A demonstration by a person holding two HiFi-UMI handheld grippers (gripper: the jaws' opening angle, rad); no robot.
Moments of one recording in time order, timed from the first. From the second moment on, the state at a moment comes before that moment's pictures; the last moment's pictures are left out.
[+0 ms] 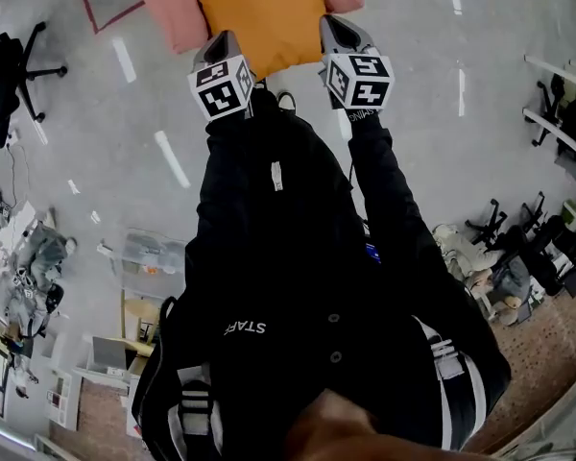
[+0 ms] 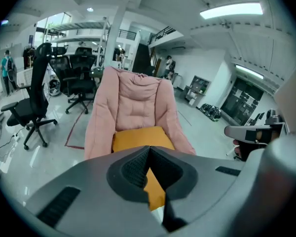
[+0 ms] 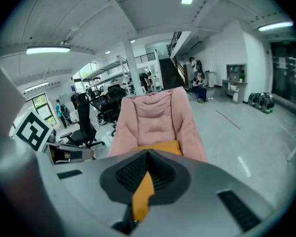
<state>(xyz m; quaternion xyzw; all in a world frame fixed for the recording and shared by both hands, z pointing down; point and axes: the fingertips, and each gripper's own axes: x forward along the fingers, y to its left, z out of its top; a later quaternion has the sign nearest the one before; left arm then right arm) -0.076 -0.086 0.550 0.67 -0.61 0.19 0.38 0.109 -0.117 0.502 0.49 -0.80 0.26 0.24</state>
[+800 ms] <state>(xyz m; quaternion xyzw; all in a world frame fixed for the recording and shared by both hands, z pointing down) -0.096 -0.158 0.776 0.62 -0.58 0.27 0.46 0.116 -0.204 0.742 0.45 -0.74 0.35 0.37</state>
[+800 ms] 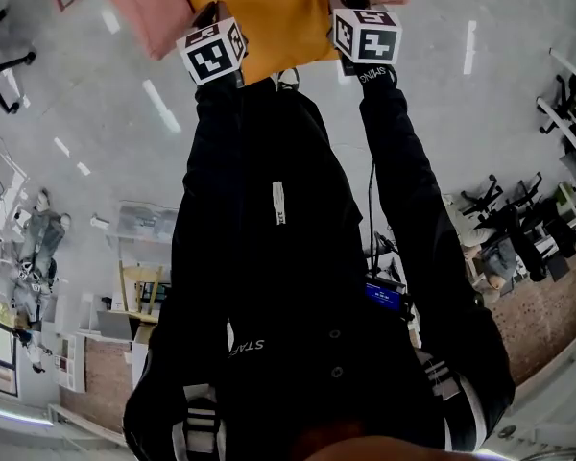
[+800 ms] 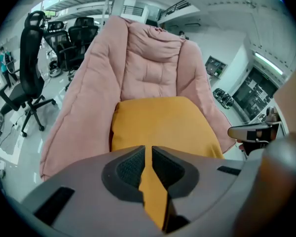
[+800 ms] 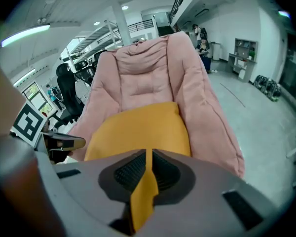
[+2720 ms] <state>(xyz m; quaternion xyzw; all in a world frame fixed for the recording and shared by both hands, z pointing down) -0.091 -0.161 0.695 0.62 -0.58 0.24 0.47 0.121 -0.191 0.685 0.52 -0.69 0.34 0.36</state>
